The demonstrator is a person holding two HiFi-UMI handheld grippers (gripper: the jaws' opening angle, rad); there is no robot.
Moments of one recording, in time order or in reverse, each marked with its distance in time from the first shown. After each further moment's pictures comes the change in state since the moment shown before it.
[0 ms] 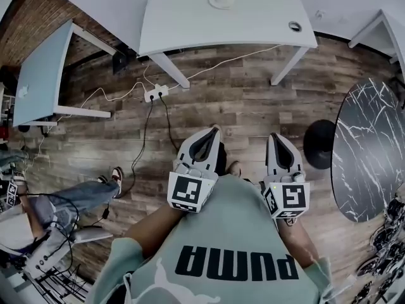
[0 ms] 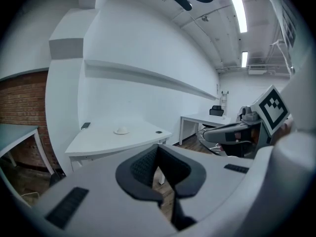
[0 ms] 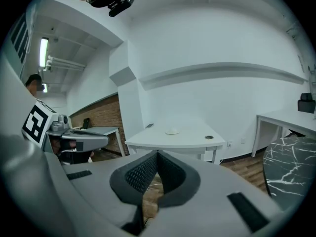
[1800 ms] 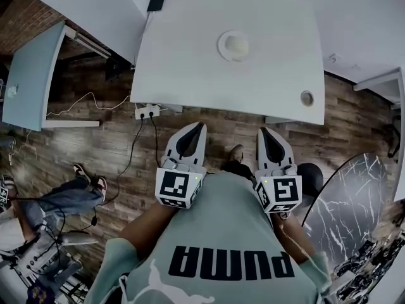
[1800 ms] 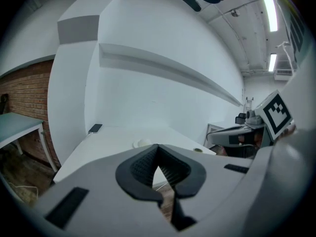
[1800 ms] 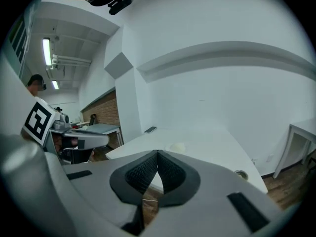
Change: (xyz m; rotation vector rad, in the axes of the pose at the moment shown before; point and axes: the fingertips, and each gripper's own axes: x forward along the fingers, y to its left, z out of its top) left arm 0.213 0.184 0.082 -0.136 -0.007 0.170; right arm 0.282 -0.083 0.112 -0.084 0.048 0.157
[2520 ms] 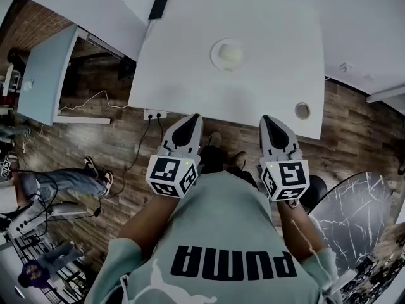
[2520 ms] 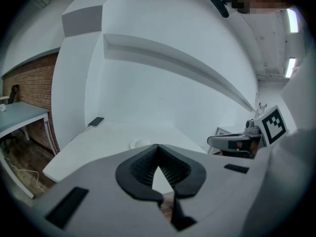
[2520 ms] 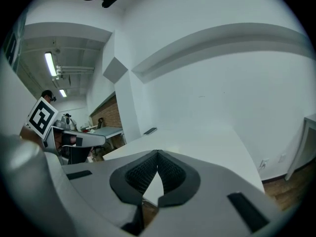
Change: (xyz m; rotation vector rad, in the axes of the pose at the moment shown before) left arm 0.063 -0.014 0.021 -0.113 0.045 0.095; right arm 0.038 -0.084 0.016 0.035 0.004 0.128
